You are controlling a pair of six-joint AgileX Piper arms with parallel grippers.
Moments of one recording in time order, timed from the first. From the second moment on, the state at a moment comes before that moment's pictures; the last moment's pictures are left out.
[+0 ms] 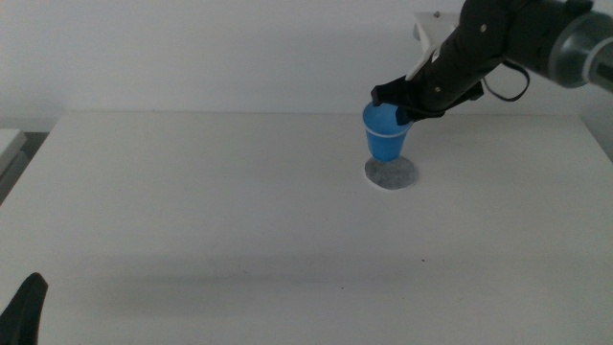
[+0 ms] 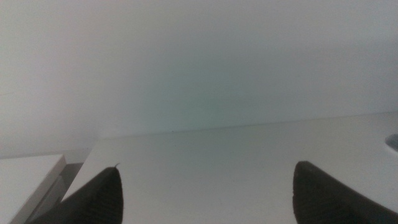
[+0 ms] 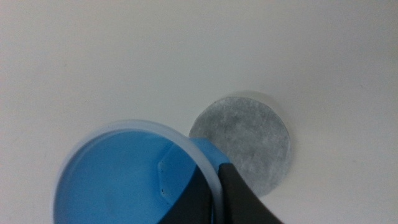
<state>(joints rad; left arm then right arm) -0.10 0.00 0.00 0.10 0.09 -0.07 0.35 2.06 -1.82 0.06 0.85 0.11</state>
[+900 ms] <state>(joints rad) -0.10 0.00 0.00 0.10 0.09 -0.07 0.31 2.20 -1.82 -0.01 0.74 0.23</state>
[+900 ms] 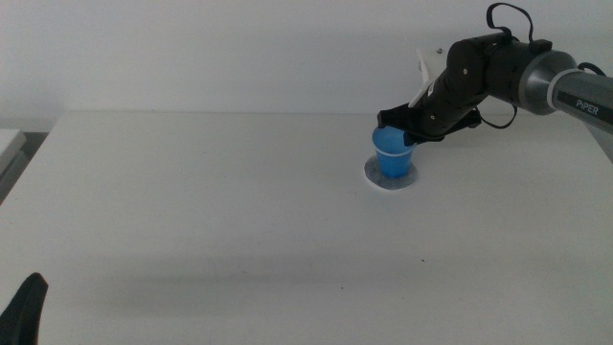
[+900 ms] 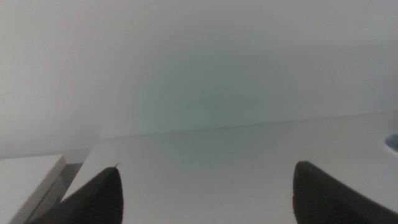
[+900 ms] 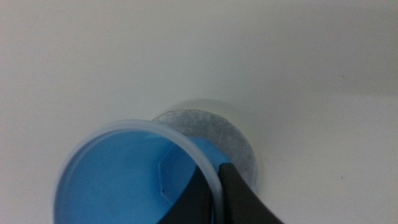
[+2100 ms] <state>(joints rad) -0.10 0.00 0.00 0.10 0.09 -0.07 0.14 1.18 -1.50 -0.05 0.93 0.12</state>
